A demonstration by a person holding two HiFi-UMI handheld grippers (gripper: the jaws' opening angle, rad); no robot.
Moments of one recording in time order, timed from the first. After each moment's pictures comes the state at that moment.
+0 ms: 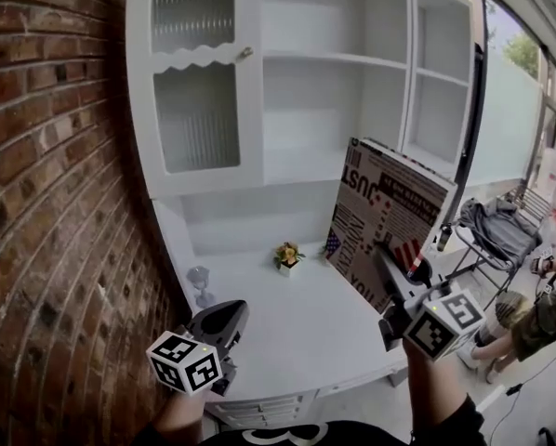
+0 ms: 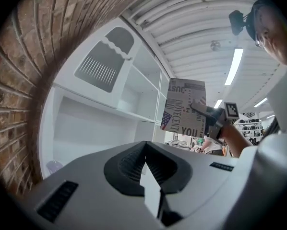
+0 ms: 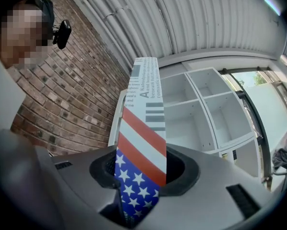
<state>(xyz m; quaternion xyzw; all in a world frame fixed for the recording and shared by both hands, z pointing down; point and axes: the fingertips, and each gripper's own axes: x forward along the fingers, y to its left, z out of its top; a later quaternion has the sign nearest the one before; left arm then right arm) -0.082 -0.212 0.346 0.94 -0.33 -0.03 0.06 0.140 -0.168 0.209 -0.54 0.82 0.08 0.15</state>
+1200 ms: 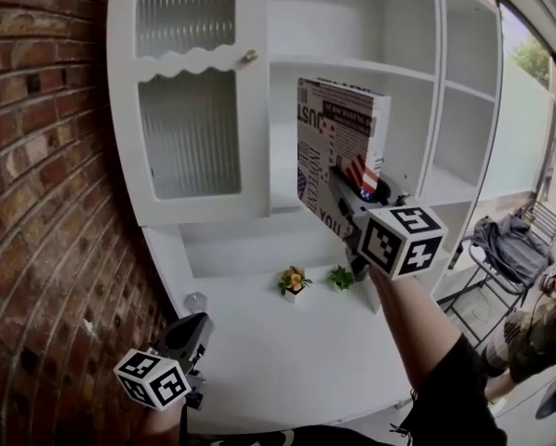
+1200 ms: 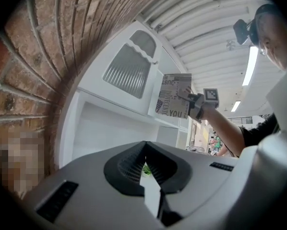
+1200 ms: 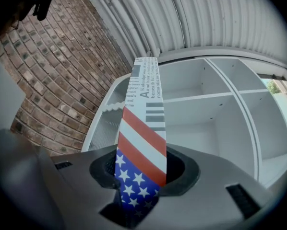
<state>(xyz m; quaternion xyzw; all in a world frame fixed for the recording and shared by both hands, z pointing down) -0.145 -0.295 0.341 0.90 -0.42 -0.05 0.08 0.102 -0.372 0.113 -0.53 0.83 0.14 0.10</state>
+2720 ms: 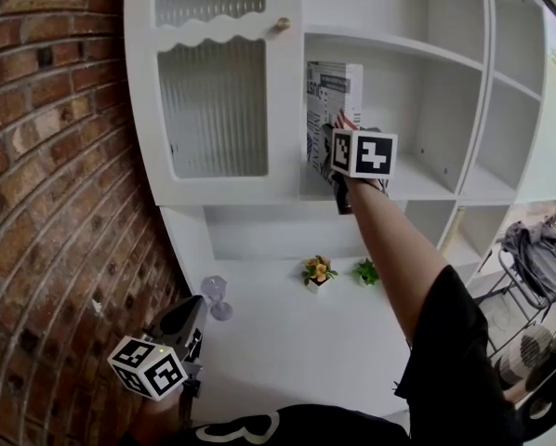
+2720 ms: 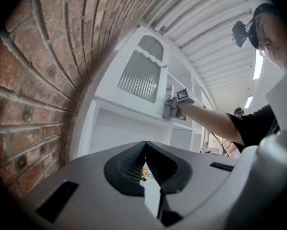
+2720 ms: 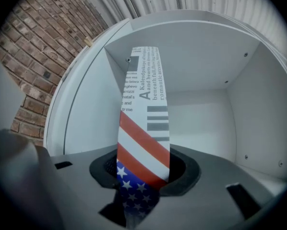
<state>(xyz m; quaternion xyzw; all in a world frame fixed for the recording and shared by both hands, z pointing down) -0.176 -0.309 0.339 0.87 -0.49 -0.06 0.06 0.075 -0.559 0.120 -0.58 0.81 0.05 0.03</state>
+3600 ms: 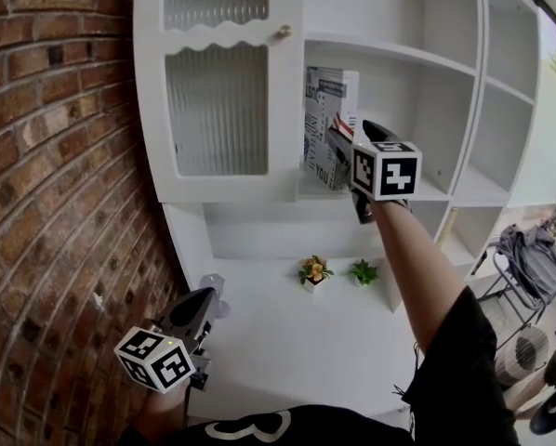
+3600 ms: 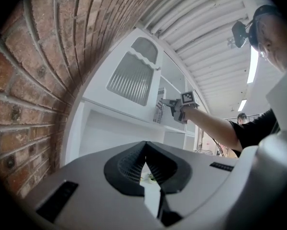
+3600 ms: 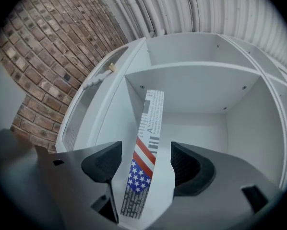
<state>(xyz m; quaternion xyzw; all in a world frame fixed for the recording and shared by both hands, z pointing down) -0.151 -0.301 0.325 0.88 -0.46 -0.08 0.06 0.089 -0.501 0.105 -0.56 0.82 0.13 0.02</state>
